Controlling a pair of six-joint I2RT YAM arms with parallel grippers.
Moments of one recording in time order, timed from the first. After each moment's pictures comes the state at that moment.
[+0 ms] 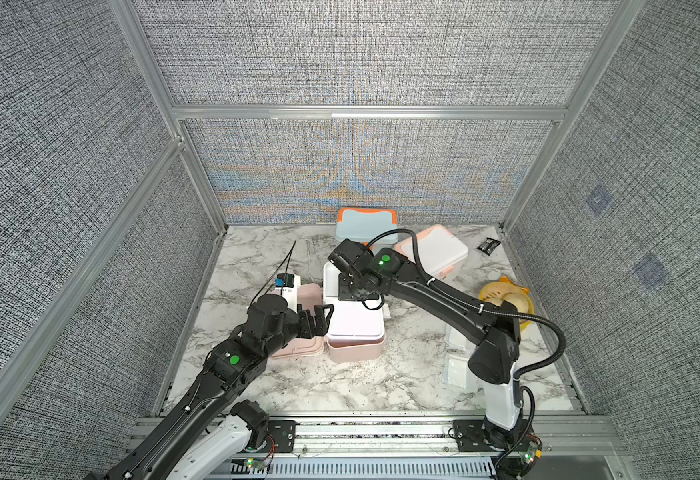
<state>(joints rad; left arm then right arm) -0.61 0.75 0.75 -0.49 0.04 -0.52 0.93 1.97 1.99 -1.10 0.21 0.83</state>
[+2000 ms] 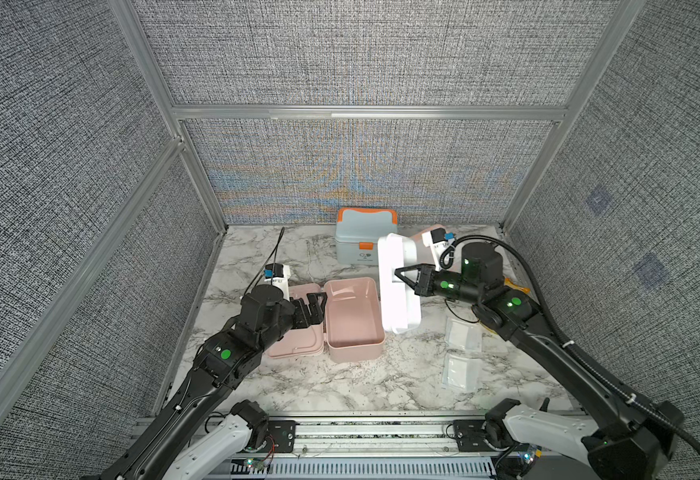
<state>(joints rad) -0.60 0.79 0.89 -0.61 -0.03 -0.59 0.55 1.19 1.14 -0.31 -0.45 0.62</state>
